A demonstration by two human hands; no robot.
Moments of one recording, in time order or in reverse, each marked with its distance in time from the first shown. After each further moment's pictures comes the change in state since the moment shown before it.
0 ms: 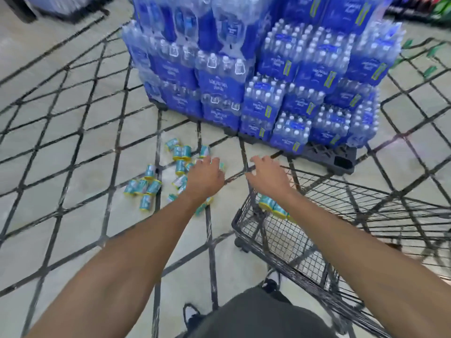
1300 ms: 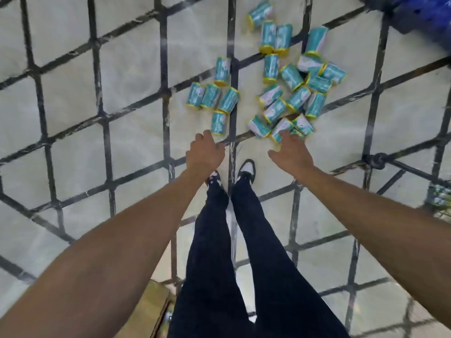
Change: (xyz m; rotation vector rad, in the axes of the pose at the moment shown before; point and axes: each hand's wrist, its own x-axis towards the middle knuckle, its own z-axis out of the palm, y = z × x) left_hand 0.130 -0.601 0.211 -0.347 -0.493 -0.592; right_hand 0.308 -0.362 0.451 0.054 -0.561 0.228
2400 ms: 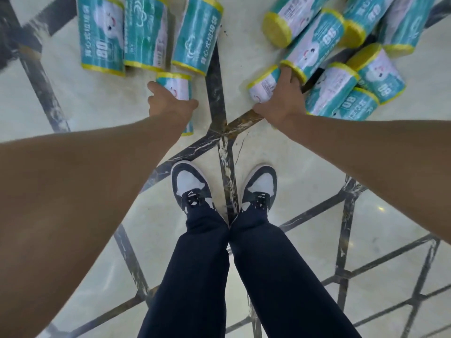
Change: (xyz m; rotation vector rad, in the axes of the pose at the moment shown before) left_hand 0.465 -0.098 0.280 -0.305 0.008 -0.281; right_hand 0.440 0.050 0.282 0.190 0.201 0.201
